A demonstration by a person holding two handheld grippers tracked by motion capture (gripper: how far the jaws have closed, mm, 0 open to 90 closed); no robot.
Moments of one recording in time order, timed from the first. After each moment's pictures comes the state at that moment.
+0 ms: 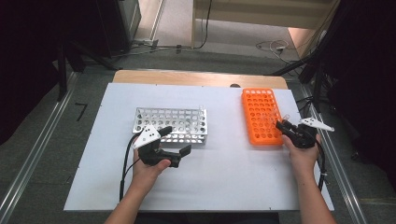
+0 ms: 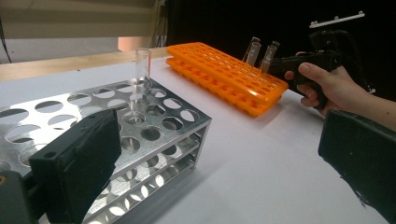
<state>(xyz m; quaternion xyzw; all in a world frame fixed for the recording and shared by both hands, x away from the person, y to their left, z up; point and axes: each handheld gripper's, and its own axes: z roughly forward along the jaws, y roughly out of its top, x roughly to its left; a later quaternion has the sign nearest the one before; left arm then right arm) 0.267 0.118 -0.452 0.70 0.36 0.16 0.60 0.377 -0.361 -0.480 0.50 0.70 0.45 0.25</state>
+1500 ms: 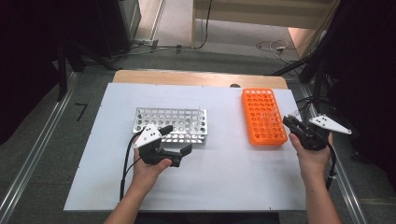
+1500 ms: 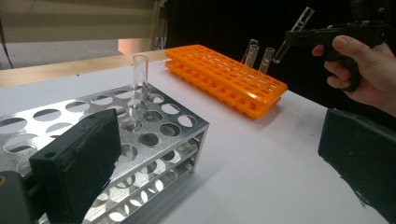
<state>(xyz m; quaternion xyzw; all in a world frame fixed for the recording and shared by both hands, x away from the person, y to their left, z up) 0.266 0.116 -0.447 0.70 0.36 0.16 0.60 0.336 -0.349 -0.419 0.45 0.70 0.48 0.29</state>
